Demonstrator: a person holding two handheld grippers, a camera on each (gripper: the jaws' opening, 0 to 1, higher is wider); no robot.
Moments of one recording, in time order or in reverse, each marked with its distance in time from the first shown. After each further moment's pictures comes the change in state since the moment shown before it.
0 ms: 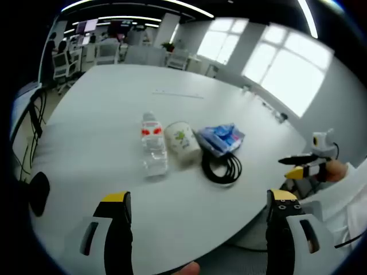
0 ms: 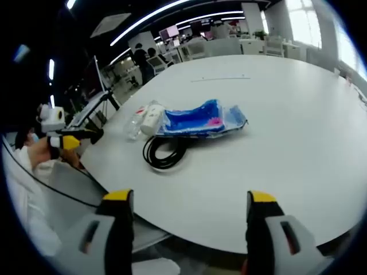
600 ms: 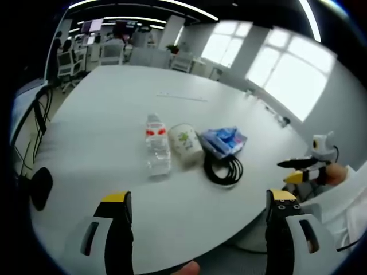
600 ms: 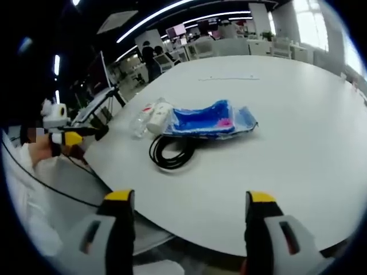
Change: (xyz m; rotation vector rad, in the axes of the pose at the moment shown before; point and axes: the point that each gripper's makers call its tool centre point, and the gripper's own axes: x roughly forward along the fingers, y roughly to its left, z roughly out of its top) left arm -0.007 0.001 0.000 -0.025 -0.027 0.021; right arm 0.004 0.011 -0.001 -0.040 0.023 0.033
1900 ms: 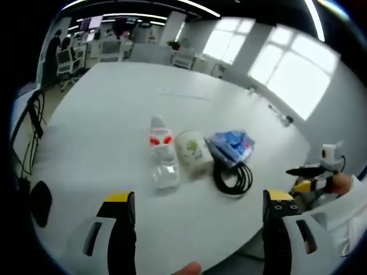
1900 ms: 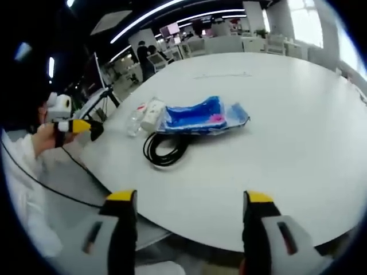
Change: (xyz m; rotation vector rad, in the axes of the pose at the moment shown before) left arm 0.031 0.021 0.027 -0.003 0.043 0.008; right arm 0.000 -0.009 -0.004 0.035 0.011 -0.030
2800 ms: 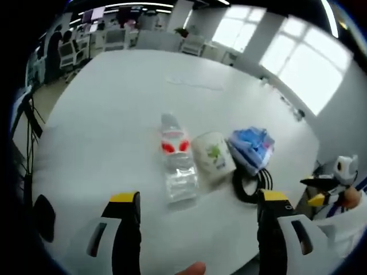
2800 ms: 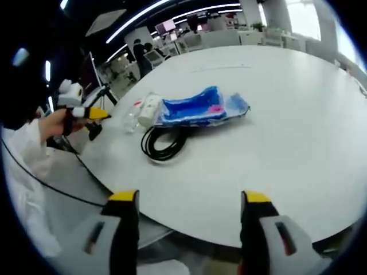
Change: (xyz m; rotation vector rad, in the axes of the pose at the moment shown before) left arm 0.039 0.032 0.014 -0.031 0.110 0.076; right arm 0.007 0.000 -0.013 0.042 0.030 -0.002
